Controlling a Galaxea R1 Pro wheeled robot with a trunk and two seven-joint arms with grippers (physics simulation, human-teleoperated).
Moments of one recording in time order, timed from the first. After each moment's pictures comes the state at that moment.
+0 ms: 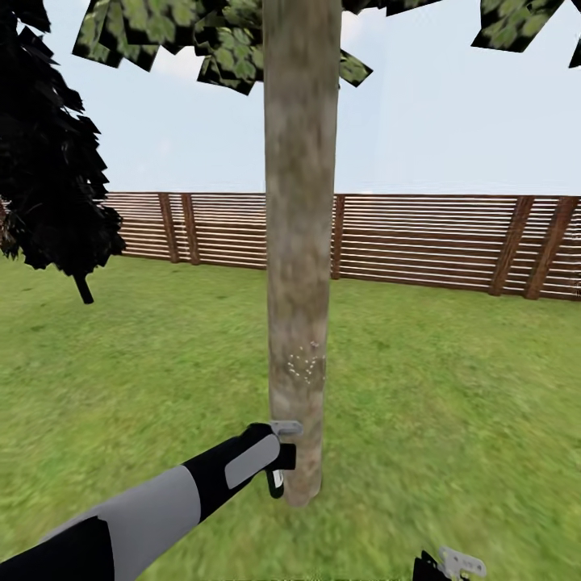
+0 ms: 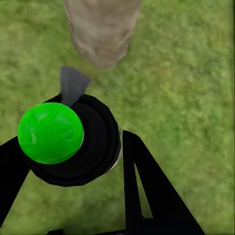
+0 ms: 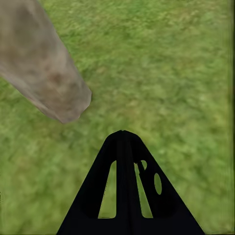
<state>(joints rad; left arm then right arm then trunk) -0.84 -0.08 -1.12 -0.68 1.38 0.52 0.63 -0.15 -0.07 -0.09 -0.62 -0.28 -0.17 0.08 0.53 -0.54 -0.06</state>
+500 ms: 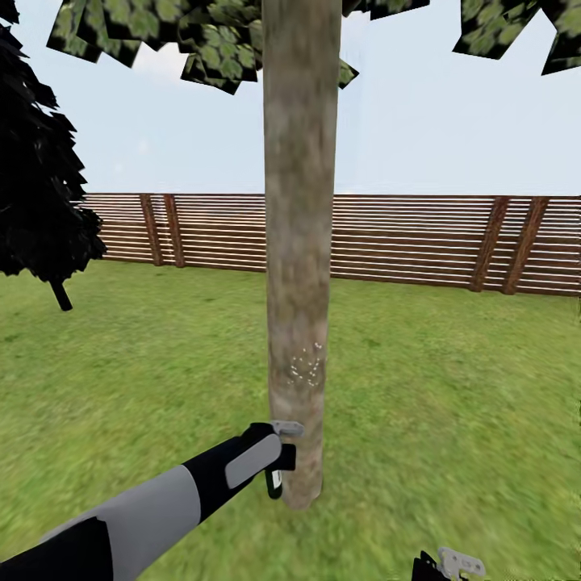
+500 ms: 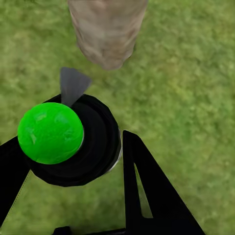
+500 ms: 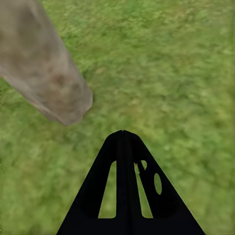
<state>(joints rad) -0.84 -0.08 -1.12 -0.71 1.39 0.54 0.68 -0.15 -0.07 -0.08 -0.62 -0.27 -0.17 0.08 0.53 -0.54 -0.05</state>
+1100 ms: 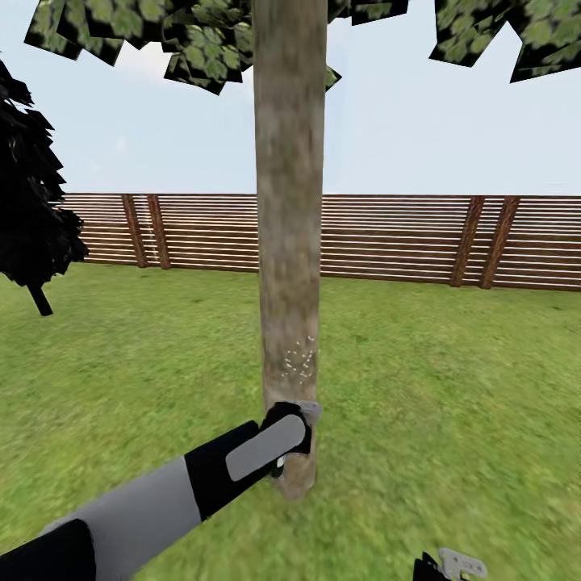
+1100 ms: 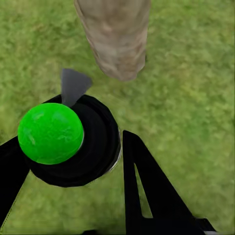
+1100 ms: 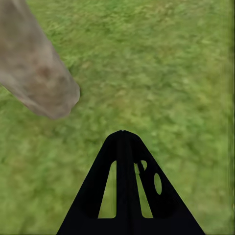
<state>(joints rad) -0.87 -0.08 -1.11 -1.12 1.55 0.63 1.23 -0.15 -0.07 -0.08 -0.62 -0.27 -0.17 0.05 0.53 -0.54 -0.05</state>
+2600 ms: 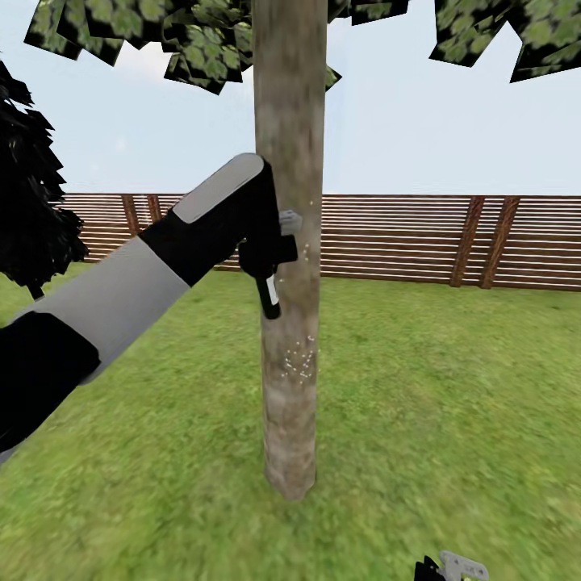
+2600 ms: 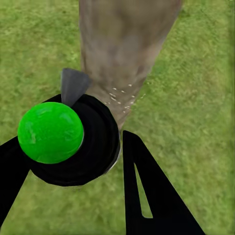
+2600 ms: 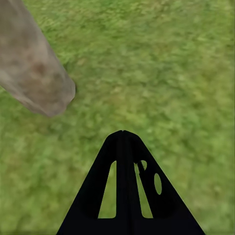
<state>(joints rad) -1.69 -0.09 -0.90 -0.94 2.19 0.68 1.56 -0.15 -0.07 -0.08 -0.61 -0.26 -0.17 0.03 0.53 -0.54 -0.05</state>
